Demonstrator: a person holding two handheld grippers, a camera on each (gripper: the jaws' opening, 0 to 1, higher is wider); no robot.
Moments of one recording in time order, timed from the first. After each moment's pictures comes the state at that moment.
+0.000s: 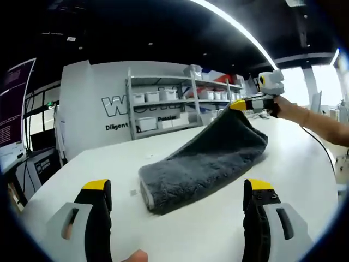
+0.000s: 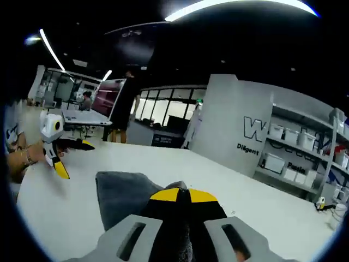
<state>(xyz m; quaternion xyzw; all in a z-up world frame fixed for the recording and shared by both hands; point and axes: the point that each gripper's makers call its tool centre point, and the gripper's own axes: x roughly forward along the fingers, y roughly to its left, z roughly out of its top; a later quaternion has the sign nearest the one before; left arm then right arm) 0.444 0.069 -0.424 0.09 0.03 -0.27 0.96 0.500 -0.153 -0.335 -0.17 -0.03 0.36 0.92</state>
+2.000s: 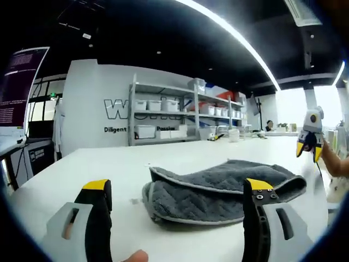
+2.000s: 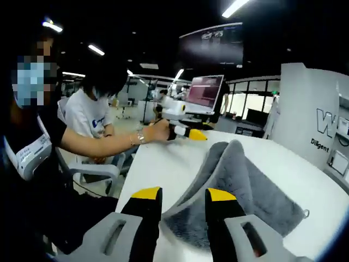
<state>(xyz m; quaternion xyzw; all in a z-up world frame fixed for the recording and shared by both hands) 0.439 0.076 -0.411 0.01 0.00 -0.28 0.96 0.304 -0.168 -0.403 -0.14 0.04 0.59 0.79</state>
